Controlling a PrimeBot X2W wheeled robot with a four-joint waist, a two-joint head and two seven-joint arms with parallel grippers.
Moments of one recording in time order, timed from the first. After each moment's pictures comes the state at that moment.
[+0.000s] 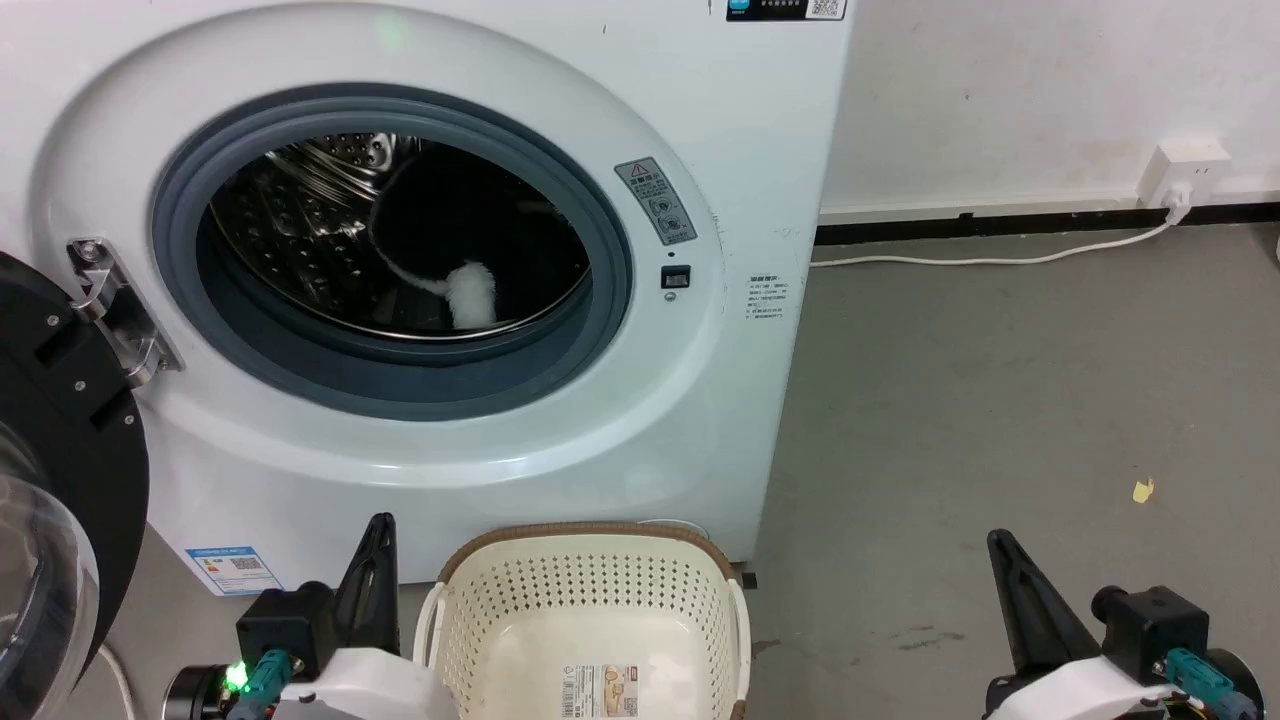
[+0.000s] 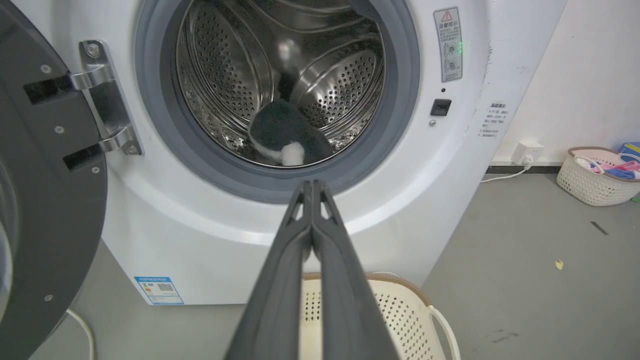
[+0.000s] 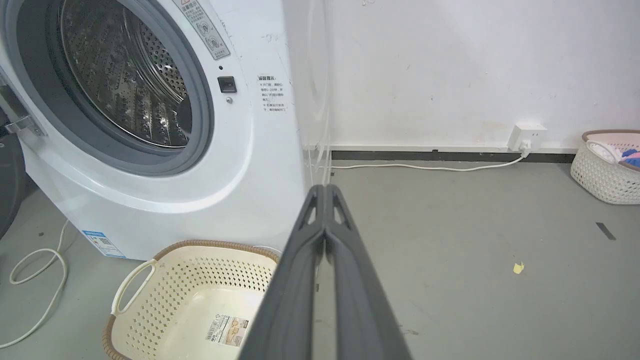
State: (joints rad) left arm 0.02 0.14 -0.11 0.05 -0.21 0.08 -0.11; right arm 0.05 -0.05 0.01 0.07 0.11 0.13 -0.09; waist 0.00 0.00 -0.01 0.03
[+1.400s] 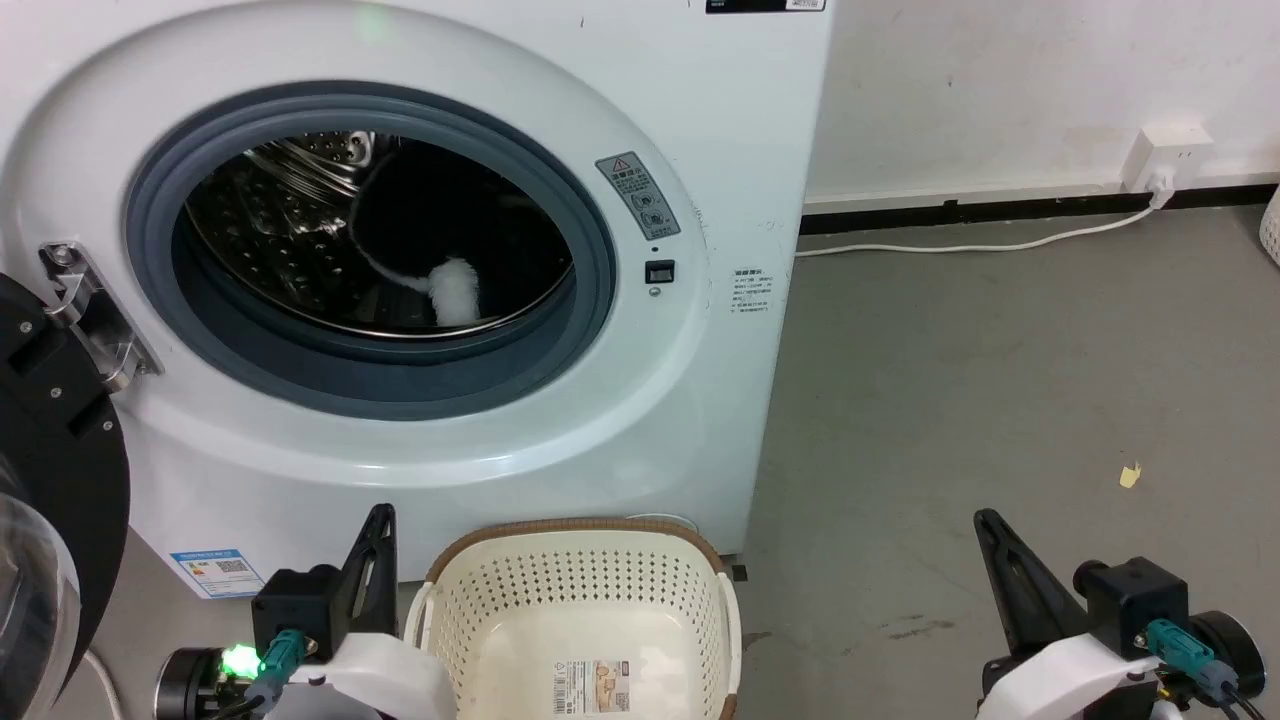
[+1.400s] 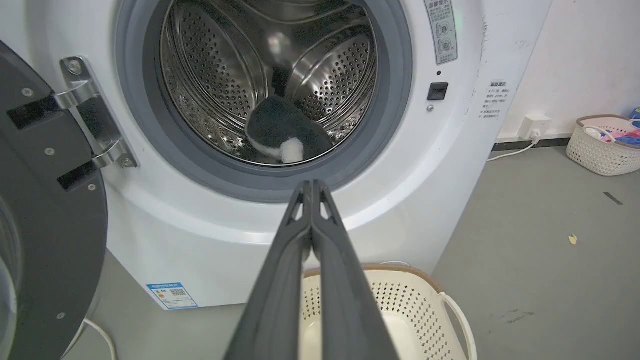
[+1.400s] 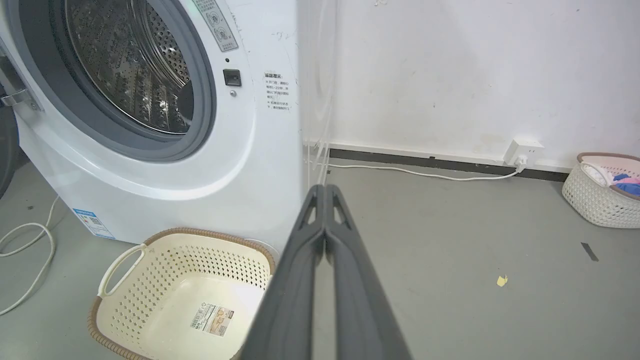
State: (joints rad) left arm 0.02 0.08 -0.03 0.02 -0.05 0.02 -0.03; right arm 0.03 -0.05 0.00 0.02 0.03 0.13 -0.02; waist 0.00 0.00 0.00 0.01
